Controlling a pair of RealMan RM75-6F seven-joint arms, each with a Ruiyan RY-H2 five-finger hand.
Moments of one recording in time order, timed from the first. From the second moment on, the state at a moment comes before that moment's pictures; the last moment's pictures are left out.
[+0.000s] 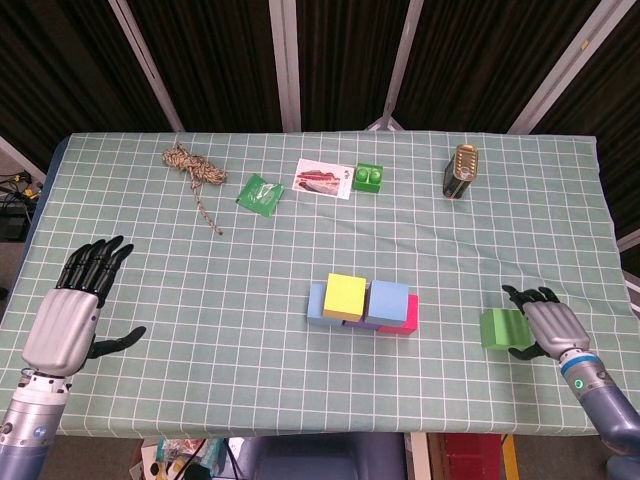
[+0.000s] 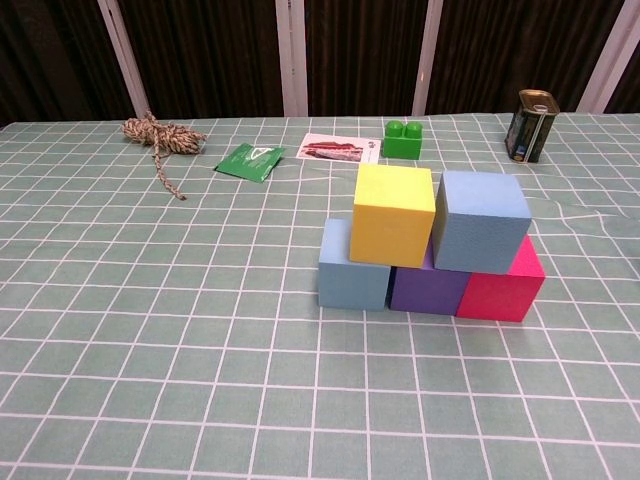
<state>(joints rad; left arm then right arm) -0.24 -1.02 -0.10 -2.24 1.47 1.48 0.41 0.47 -0.97 0.00 -1.67 -1.11 0.83 -0.10</state>
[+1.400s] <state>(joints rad) -0.23 -1.01 -0.11 -2.24 1.47 1.47 0.38 0.45 -1.01 0.02 -1.66 -1.10 0.86 -0.10</state>
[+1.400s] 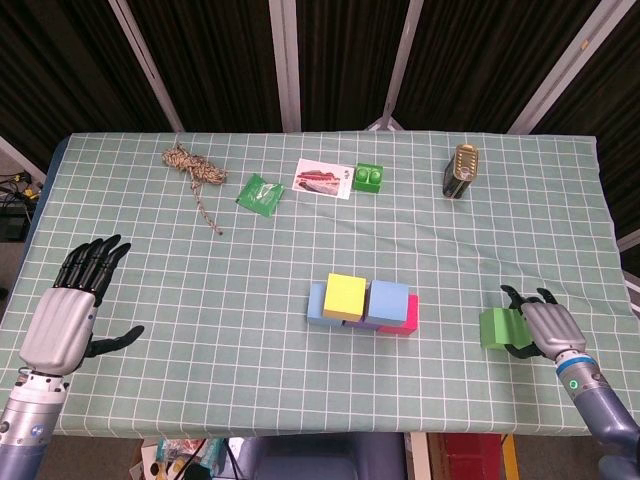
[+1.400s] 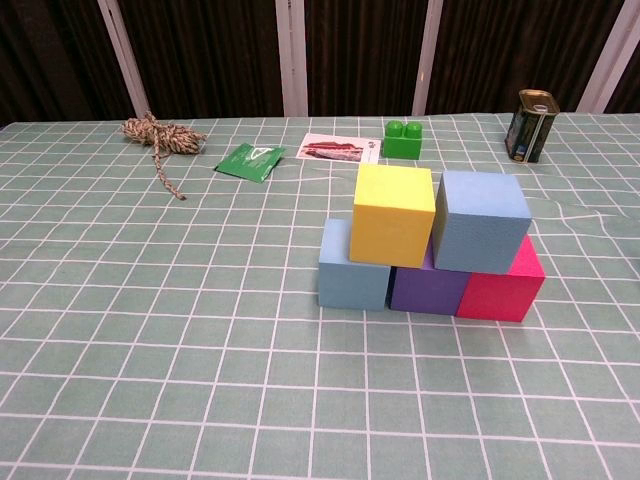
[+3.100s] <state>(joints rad) -0.24 -1.00 -0.12 -2.23 1.46 1.44 0.39 0.74 -0.58 0.25 -2.11 -0.87 0.73 -0.19</state>
